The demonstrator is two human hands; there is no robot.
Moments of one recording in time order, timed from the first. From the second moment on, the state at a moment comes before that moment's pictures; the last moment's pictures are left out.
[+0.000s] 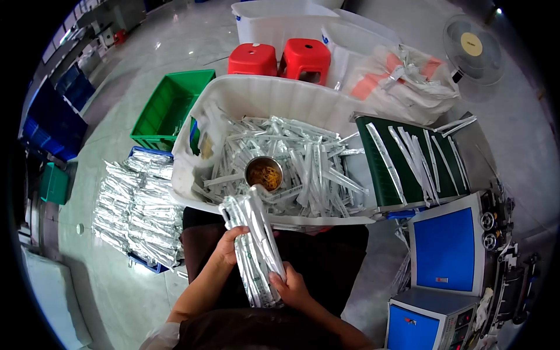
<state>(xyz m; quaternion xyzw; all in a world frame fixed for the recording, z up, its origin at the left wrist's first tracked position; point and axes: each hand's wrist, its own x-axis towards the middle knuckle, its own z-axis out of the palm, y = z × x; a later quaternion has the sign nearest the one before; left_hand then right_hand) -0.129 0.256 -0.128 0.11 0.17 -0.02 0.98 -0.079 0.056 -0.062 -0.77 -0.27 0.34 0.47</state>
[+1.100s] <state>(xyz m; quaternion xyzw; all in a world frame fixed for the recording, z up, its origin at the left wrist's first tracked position) -0.105 0.228 -0.058 0.17 -0.02 -0.09 0.98 0.113 0.200 -0.119 -0.80 -0.40 0.15 0.43</state>
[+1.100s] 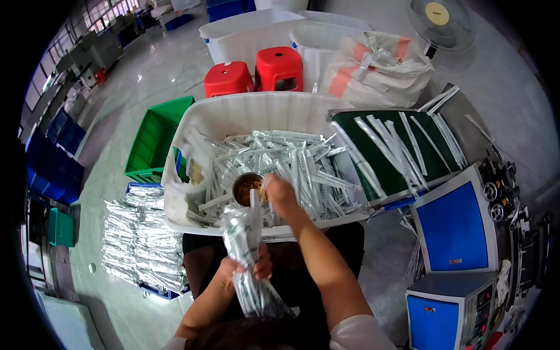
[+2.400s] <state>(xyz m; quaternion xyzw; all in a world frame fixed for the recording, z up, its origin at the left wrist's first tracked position) -0.107 0.219 -0.009 0.50 0.28 0.17 0.80 -0.052 0.092 -0.056 -0.56 -0.29 0.53 0.57</state>
